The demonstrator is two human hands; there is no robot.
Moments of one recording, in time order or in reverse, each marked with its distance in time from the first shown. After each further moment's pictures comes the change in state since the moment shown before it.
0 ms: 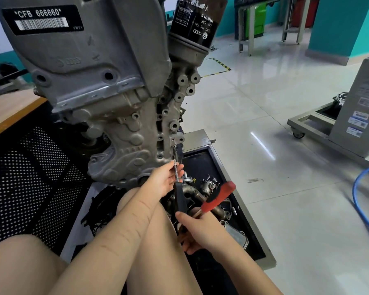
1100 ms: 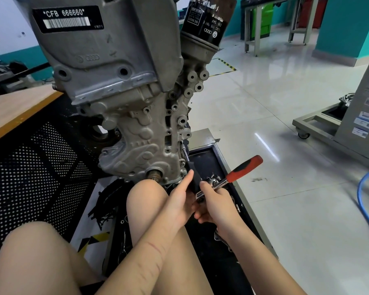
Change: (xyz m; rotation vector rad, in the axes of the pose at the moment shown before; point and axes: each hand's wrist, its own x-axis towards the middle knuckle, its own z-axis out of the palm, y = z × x) left_hand -0.070 -0.054 0.004 -0.071 -0.247 -0.045; right_hand 0.002 -0.016 -0.007 0.226 0.236 -0.070
